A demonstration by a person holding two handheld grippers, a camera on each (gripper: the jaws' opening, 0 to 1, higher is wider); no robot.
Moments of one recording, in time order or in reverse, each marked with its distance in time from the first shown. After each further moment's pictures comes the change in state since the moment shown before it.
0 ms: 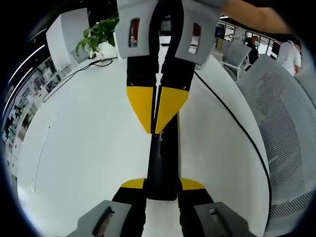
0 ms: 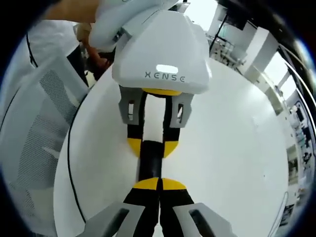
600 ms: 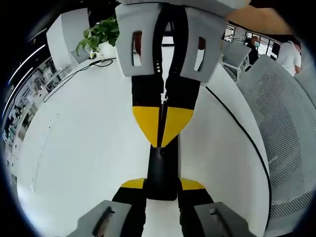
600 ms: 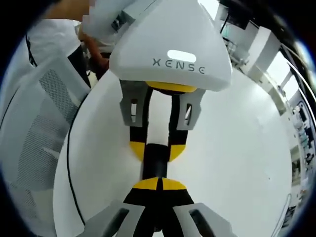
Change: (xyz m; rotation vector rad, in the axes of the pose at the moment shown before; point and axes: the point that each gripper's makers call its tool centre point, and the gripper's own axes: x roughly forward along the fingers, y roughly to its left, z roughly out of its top) left arm 0.000 0.000 0.000 -0.002 -0.005 0.000; right arm 0.016 0.008 0.003 -0.002 -0.003 0.032
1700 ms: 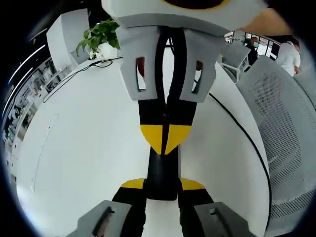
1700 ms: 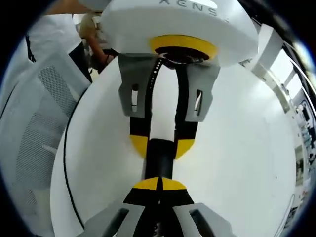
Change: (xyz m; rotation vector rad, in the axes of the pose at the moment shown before) left arm -0.001 0.000 -0.002 0.001 -0.010 -0.004; right arm 0.018 0.008 -0.008 0.000 0.024 0.036
